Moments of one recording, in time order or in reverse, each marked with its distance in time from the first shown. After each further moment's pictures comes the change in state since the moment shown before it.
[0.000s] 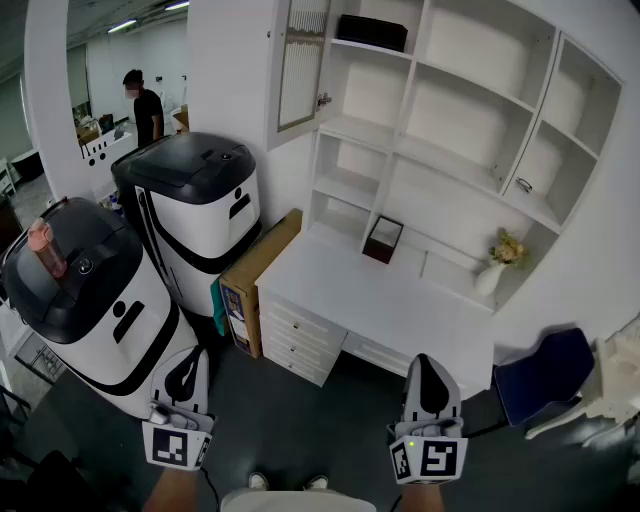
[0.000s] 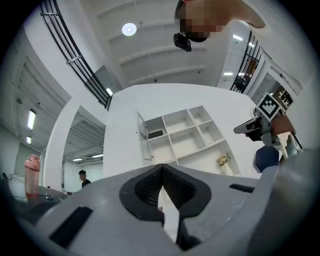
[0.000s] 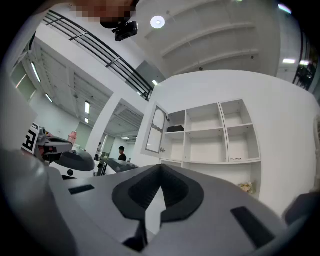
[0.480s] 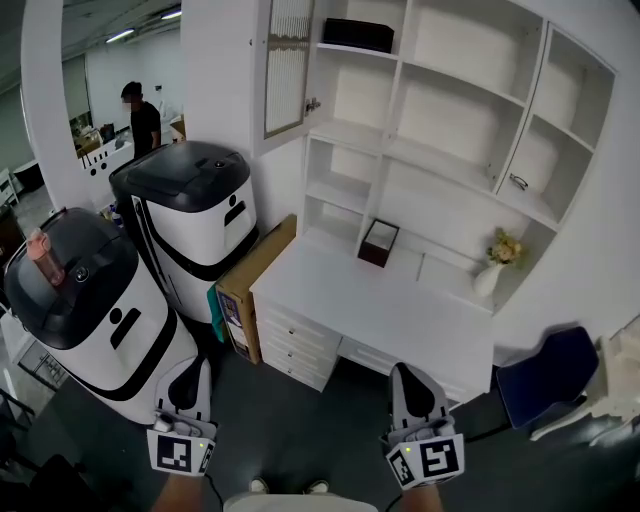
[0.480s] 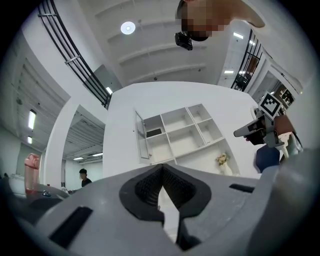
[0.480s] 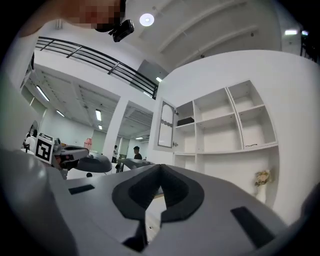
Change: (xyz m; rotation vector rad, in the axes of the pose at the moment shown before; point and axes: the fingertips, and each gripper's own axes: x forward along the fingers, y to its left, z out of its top) left arm 0.008 -0.035 0.000 -0.002 0.021 0.003; right arm -0.004 -0.002 -0.021 0.098 0.056 0.192
